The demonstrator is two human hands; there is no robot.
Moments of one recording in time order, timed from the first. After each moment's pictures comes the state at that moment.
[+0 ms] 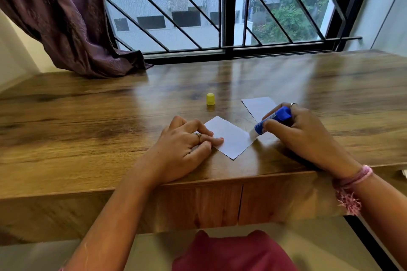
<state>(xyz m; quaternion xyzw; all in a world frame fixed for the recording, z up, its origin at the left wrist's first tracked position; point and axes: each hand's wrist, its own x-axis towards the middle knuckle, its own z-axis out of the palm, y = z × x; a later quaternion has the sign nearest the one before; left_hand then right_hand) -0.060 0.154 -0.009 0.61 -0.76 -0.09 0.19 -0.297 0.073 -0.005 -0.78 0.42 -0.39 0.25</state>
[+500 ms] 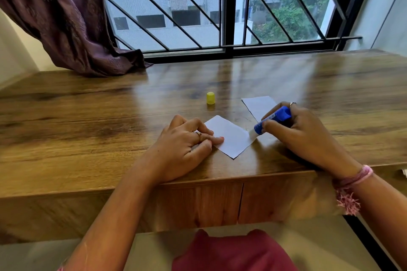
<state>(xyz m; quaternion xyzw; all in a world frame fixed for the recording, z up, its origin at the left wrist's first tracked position) -0.057 0.152 -0.010 0.61 -0.77 -0.09 0.19 -0.297 0.075 -0.005 -0.79 0.40 -0.40 0.24</state>
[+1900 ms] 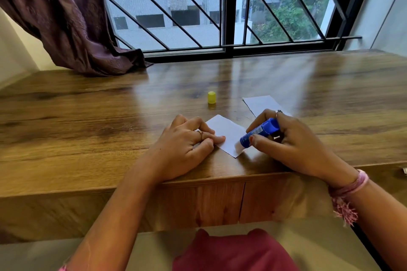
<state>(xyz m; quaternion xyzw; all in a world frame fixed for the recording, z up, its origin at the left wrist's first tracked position) -0.057 0.150 -0.011 0.60 -0.76 -0.10 0.20 -0.286 0.096 -0.005 -0.85 0.30 -0.34 0.26</state>
